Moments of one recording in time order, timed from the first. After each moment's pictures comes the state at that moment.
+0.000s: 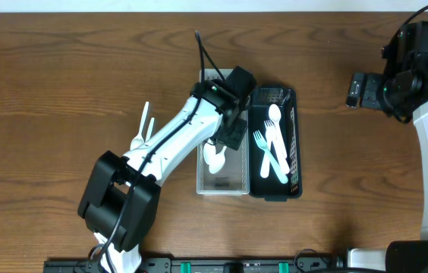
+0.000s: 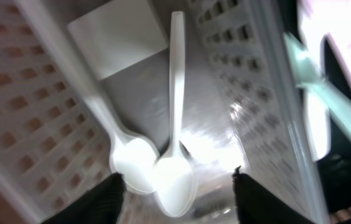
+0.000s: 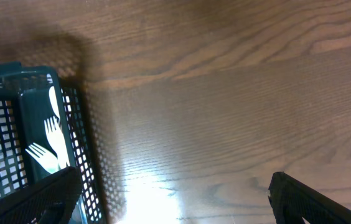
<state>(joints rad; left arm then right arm) -0.63 1.91 1.52 -1.03 0.03 -0.20 -0.08 1.55 1.61 -1.22 0.05 0.15</state>
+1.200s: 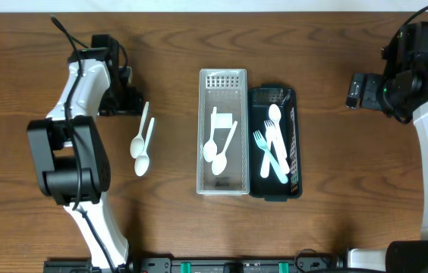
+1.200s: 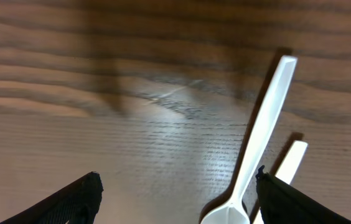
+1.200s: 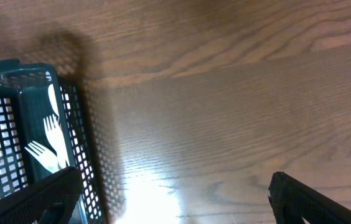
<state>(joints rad) 0.06 2.12 1.62 -1.05 -0.04 0.07 -0.08 1.55 1.61 -1.23 0.05 0.15</state>
